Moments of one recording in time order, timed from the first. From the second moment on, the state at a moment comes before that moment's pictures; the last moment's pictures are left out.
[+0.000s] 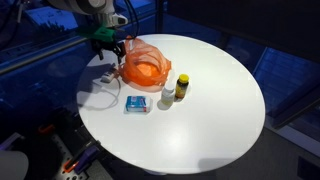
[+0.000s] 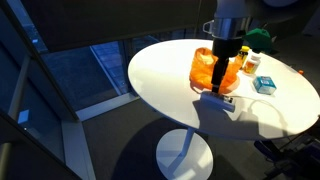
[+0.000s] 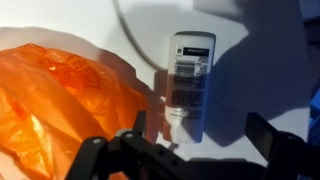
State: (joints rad) arm 0.15 0.35 0.14 -2.24 -0.07 2.44 -0.12
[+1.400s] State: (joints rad) arm 0.04 0.01 0.03 -2.16 -0.09 2.05 -0.12
